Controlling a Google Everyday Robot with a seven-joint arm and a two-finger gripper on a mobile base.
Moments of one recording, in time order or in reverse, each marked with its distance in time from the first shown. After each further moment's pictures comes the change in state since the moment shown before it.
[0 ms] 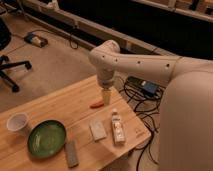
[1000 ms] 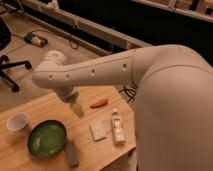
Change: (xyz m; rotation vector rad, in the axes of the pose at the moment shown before) arm -0.184 0.085 -0.039 0.072 0.161 -0.471
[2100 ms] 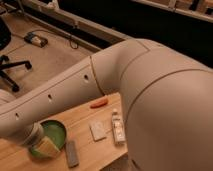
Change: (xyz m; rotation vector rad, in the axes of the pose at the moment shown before) arm -0.123 0.116 -0.050 -0.040 -0.055 -0.303
